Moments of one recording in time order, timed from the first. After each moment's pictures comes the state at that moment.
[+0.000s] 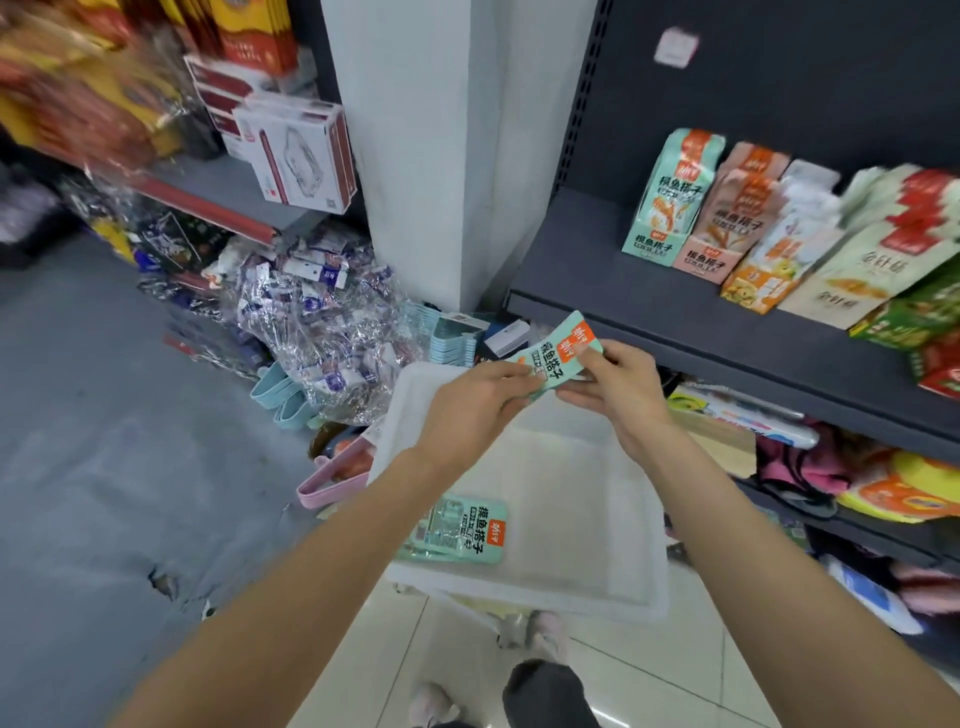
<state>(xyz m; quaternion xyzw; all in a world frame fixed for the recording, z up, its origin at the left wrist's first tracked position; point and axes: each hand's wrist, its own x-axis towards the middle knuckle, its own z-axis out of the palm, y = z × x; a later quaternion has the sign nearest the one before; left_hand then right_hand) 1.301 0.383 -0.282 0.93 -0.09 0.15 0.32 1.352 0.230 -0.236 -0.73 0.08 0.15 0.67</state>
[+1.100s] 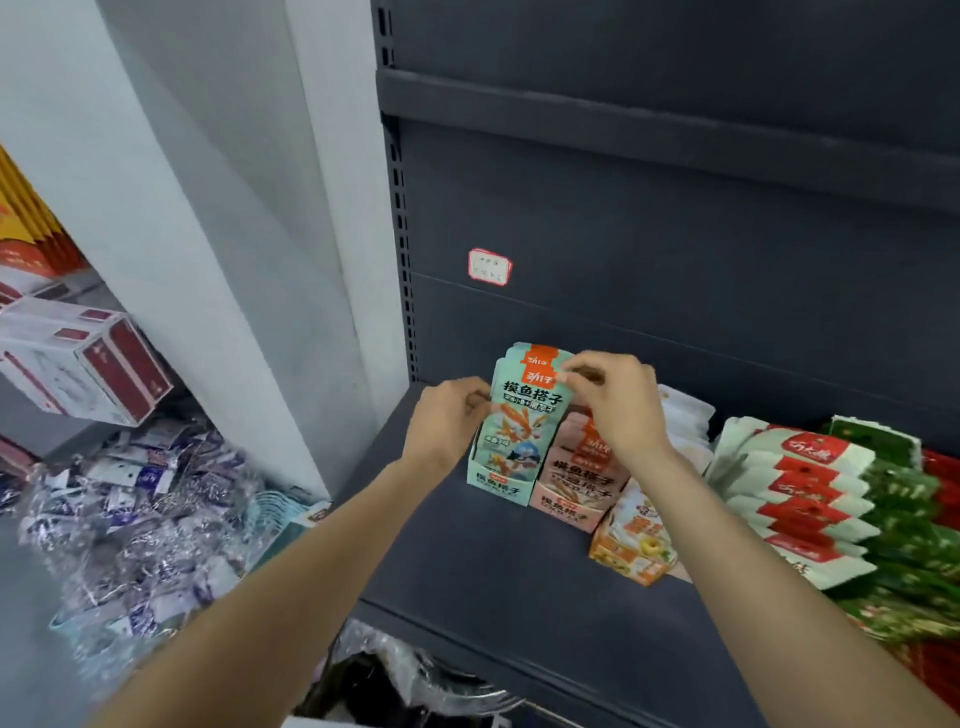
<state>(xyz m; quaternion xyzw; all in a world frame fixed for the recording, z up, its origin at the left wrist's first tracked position) 1.697 0.259 -0.227 0.89 0.07 0.07 0.44 1.733 0.079 -0.176 -0.91 -0.15 -0.09 0.38</state>
